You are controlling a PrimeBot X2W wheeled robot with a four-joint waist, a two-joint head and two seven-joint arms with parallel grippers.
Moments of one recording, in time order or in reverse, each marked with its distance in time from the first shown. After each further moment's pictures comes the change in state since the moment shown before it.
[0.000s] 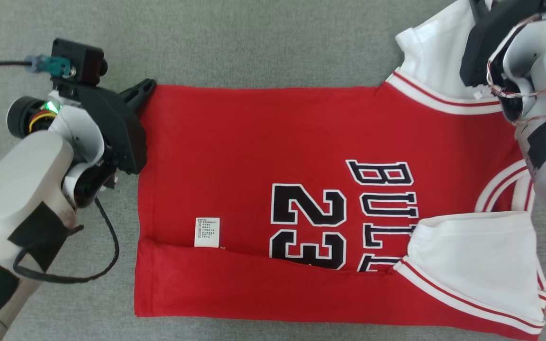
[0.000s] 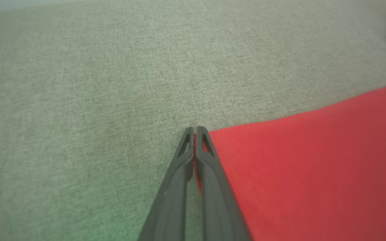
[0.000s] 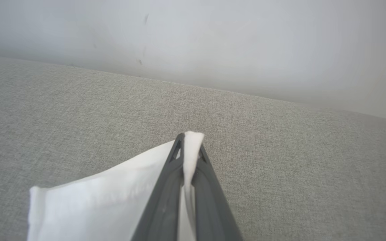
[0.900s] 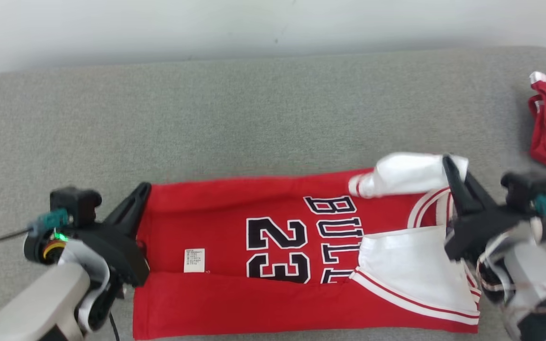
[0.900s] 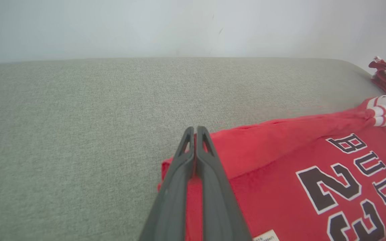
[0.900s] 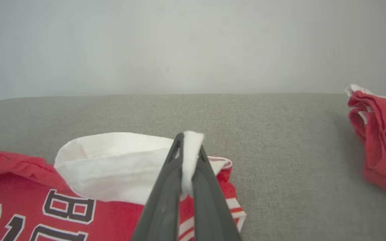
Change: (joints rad) left arm 0.408 0.090 -0.003 -0.175 -0.036 0.100 -0.401; right arm 0.754 -0.117 0.058 -0.554 0.262 0.000 -0.343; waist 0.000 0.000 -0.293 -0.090
